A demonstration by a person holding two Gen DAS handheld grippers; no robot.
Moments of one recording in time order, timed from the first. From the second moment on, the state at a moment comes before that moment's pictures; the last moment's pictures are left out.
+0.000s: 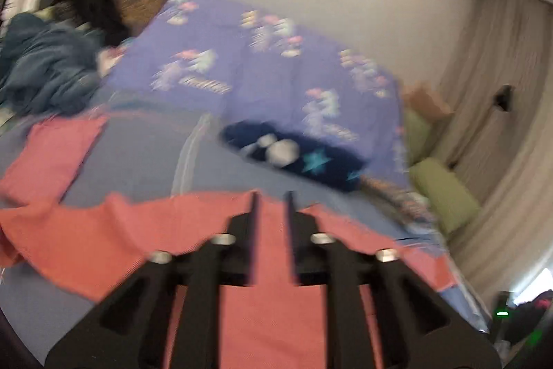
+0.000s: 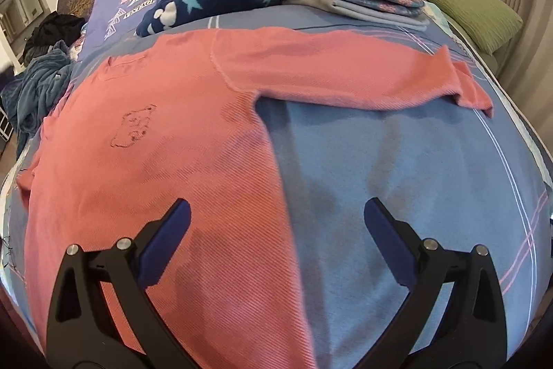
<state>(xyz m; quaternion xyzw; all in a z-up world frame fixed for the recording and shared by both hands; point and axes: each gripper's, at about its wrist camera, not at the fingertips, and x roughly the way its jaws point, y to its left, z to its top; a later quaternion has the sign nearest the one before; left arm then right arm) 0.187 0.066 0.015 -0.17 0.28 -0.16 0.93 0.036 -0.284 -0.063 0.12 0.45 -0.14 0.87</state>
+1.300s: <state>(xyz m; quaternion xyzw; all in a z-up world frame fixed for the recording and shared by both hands) 0.151 -0.073 -0.032 0.02 0.33 -0.27 0.90 0.036 -0.297 -0.051 0.12 0.43 -0.13 0.89</state>
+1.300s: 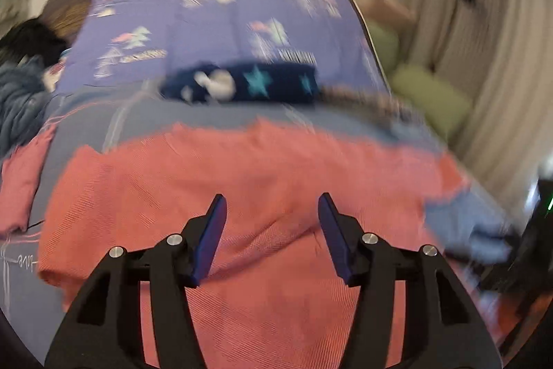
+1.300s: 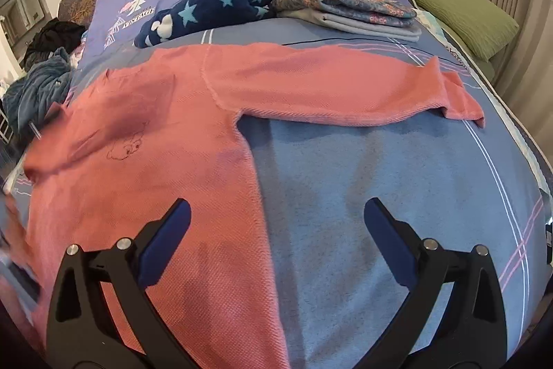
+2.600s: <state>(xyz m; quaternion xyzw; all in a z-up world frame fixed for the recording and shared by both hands) 0.184 0.077 -0.058 -0.02 0.40 -0.08 0.91 0.172 -0.314 -0.023 0.17 0.41 0.03 0.90</state>
